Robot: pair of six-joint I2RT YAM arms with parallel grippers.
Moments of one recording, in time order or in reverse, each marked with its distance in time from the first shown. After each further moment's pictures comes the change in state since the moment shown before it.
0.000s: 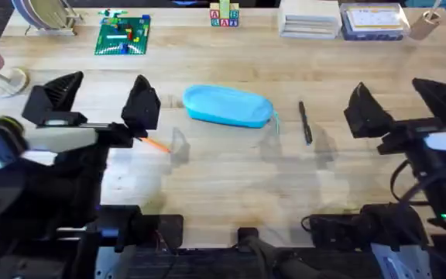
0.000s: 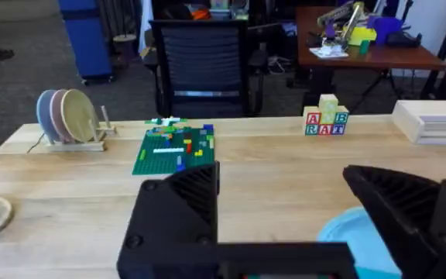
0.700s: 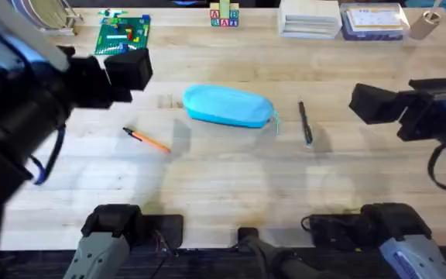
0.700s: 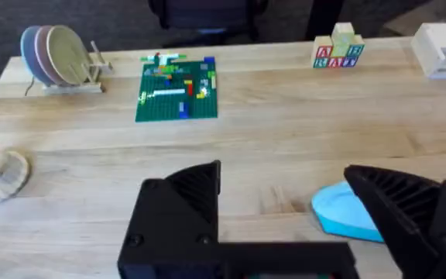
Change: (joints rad) left arm 0.000 0.590 0.546 -0.369 -0.001 0.027; right arm 0.000 0.466 0.406 -0.364 -0.006 0.000
